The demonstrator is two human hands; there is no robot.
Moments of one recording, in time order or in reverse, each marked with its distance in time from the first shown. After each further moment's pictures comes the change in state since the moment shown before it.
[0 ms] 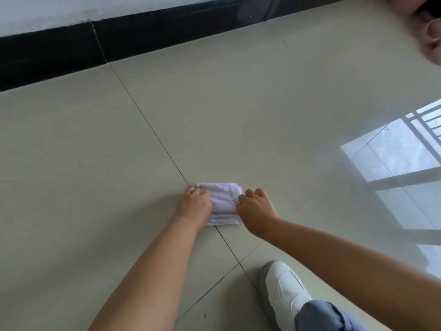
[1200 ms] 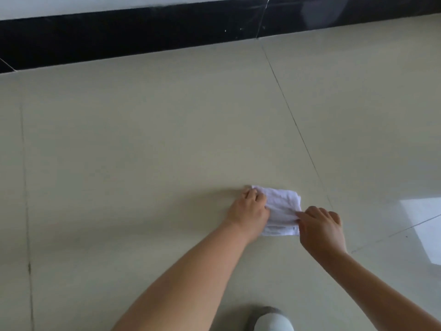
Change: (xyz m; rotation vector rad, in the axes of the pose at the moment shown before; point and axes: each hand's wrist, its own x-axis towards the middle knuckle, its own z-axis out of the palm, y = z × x) left_hand 0.333 0.215 -0.115 -0.075 0.325 -0.065; right_hand 0.074 0.423 0.097 0.224 0.161 0.180
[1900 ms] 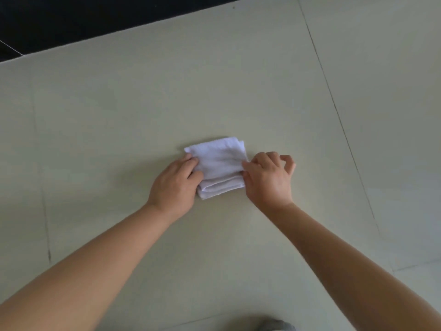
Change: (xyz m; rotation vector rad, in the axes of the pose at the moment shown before) left_hand -0.063 -0.132 -0.012 0.057 0.000 -0.270; right_hand 0.096 -0.112 0.000 0.301 0.293 -0.289
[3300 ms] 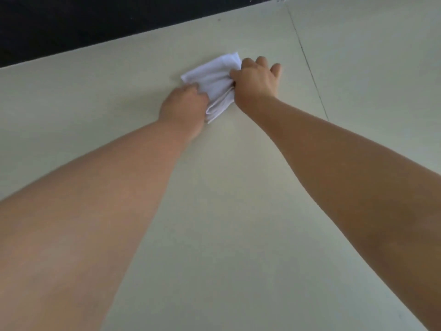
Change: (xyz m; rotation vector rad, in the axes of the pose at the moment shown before) left_hand 0.184 -0.027 -0.046 0.129 -0.007 -0.247; right_hand 0.211 0.024 -0.020 -0.087 -0.140 0.082
